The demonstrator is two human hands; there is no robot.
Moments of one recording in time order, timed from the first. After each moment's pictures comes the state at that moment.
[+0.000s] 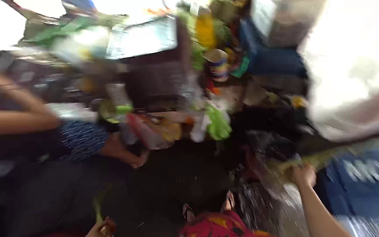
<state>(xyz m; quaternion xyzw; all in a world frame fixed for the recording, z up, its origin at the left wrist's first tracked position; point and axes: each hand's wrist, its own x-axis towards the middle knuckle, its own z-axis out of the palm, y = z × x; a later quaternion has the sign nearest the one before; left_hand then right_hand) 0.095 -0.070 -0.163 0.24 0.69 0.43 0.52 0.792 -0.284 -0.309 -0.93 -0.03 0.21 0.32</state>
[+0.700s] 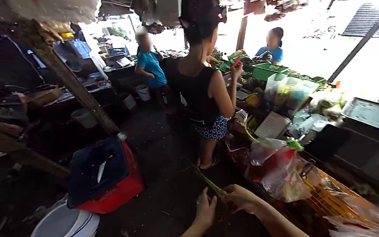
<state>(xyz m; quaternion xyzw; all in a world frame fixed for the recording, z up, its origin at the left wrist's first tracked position) 0.010 -0.045 -0.185 0.41 0.71 0.34 0.46 0.161 0.062 -0.110 -0.48 -0.54 0.69 -0.05</state>
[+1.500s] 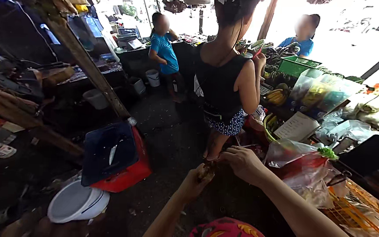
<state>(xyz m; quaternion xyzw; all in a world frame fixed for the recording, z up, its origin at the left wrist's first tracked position) -0.132 -0.025 -0.139 0.61 0.52 0.49 0.34 0.074 0.104 -0.014 -0.12 -0.96 0.09 0.24</state>
